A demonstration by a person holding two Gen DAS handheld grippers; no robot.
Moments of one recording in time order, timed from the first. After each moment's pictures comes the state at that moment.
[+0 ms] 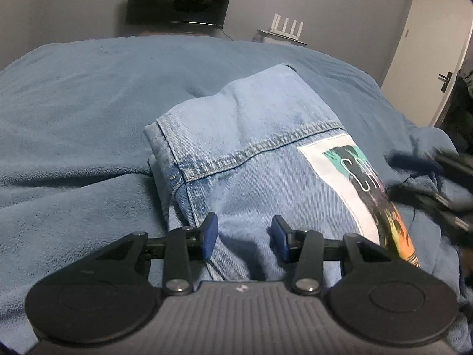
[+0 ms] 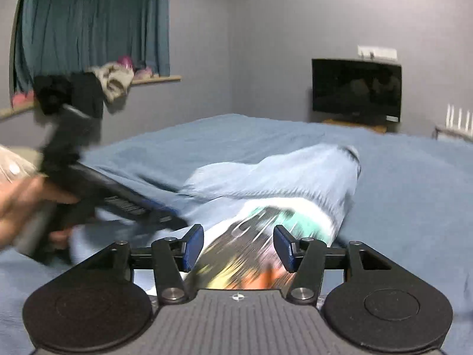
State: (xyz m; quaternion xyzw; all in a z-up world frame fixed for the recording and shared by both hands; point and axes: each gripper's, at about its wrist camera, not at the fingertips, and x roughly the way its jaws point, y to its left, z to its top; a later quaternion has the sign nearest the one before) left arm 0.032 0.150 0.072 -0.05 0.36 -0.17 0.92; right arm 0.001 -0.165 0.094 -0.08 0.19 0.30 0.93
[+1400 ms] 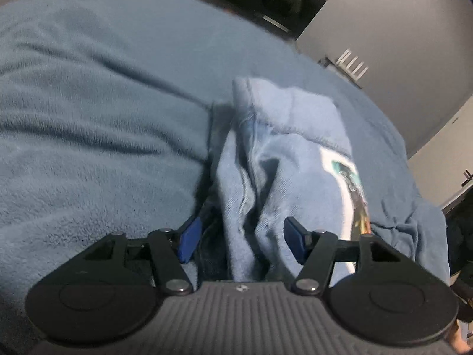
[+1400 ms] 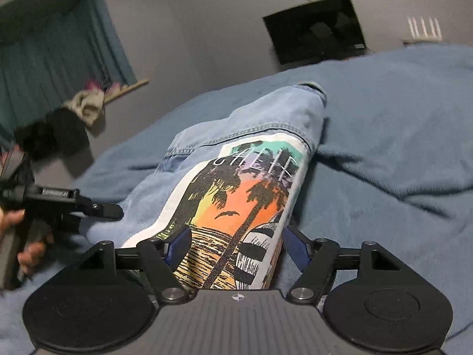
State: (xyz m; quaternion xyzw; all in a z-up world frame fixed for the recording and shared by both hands) left arm -0.066 0.192 0.065 -0.24 0.38 -0.07 0.89; right arm 0.000 -0.221 0.026 0.14 0.30 0.29 0.90
